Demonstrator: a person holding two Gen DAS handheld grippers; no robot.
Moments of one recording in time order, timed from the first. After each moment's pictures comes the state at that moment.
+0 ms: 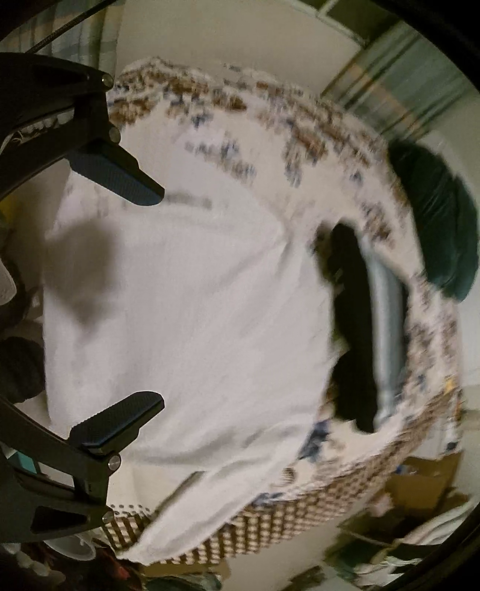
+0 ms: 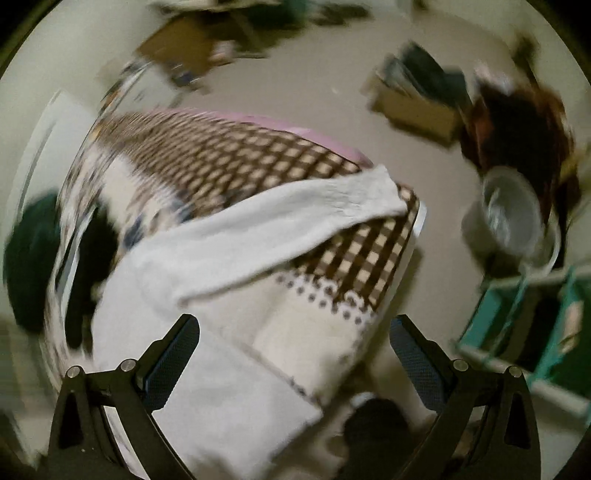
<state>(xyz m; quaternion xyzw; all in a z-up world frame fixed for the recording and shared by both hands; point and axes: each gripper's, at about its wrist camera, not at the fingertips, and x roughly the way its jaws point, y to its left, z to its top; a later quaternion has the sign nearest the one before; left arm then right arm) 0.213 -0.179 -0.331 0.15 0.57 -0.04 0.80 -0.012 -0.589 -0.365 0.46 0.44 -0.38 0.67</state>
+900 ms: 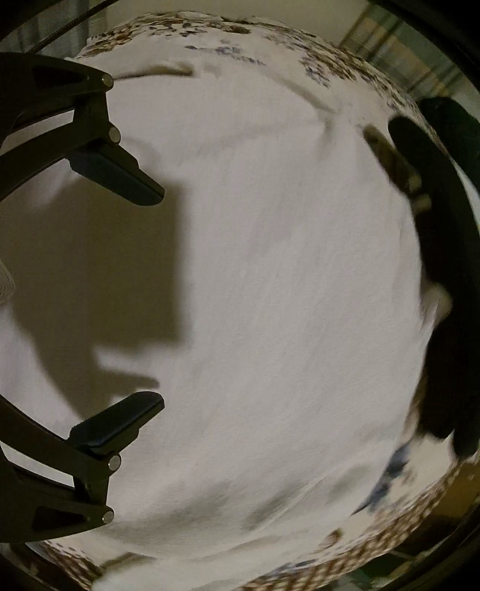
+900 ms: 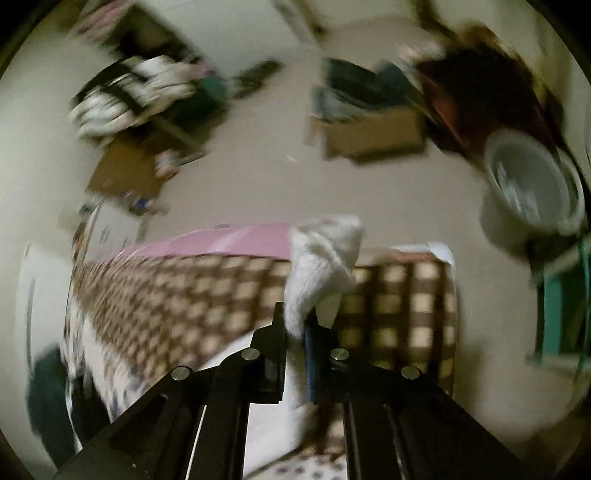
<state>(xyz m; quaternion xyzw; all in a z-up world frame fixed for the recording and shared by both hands) 0.292 -0.169 -0.481 0.13 0.60 -0.04 0.78 0.010 -0.680 -0.553 0.51 0.24 -0.49 0.67</state>
